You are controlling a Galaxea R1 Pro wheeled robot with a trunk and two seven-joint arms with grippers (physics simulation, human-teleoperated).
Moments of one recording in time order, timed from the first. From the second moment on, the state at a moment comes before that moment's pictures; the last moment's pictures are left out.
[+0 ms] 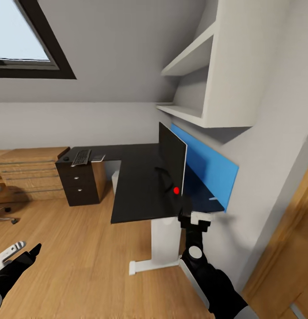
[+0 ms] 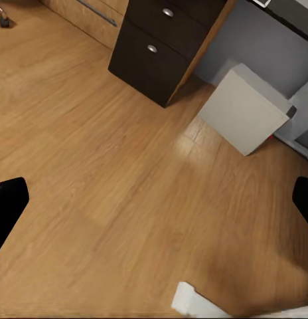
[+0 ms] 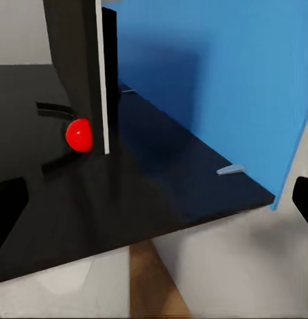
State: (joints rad) left arm -0.06 0.24 0.40 -1.43 0.70 0.34 0.14; right arm -0.46 0.04 0.47 -1.14 -0.15 0.00 -0.70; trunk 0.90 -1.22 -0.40
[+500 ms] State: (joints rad) left arm -0.06 0.16 0.27 -0.91 0.41 0.24 0.14; right arm -0.43 0.07 0.47 -0.49 -0.15 -0.36 -0.64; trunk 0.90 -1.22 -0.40
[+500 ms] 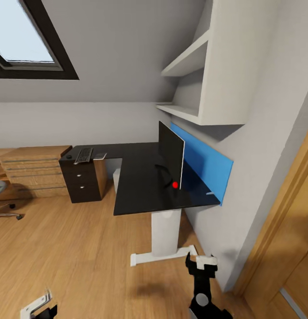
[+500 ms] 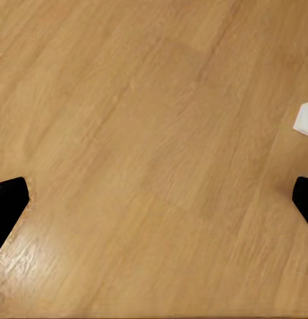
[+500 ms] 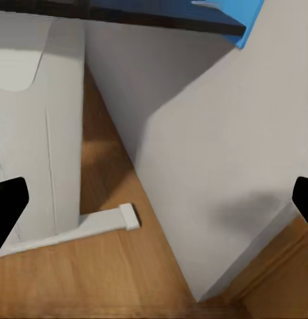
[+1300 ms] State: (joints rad) left arm -0.06 0.05 0.22 -0.47 0.12 -0.26 0.14; right arm -0.43 0.10 0.47 -0.10 -0.17 -0.66 -0.47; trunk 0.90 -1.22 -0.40
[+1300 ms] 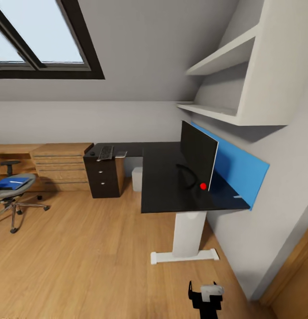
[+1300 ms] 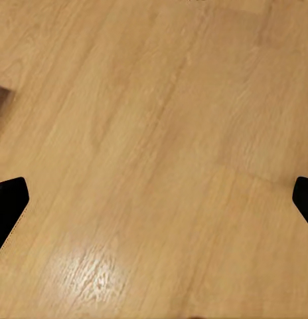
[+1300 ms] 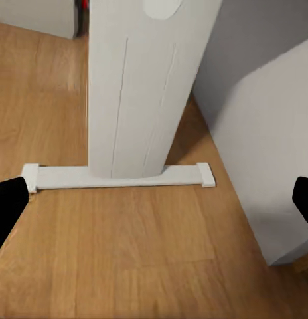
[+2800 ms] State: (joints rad) left arm -0.06 0.04 0.22 -0.46 0.12 -0.27 0.13; right arm -0.43 0.13 0.47 -0.04 -0.16 -0.74 -0.47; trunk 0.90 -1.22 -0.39
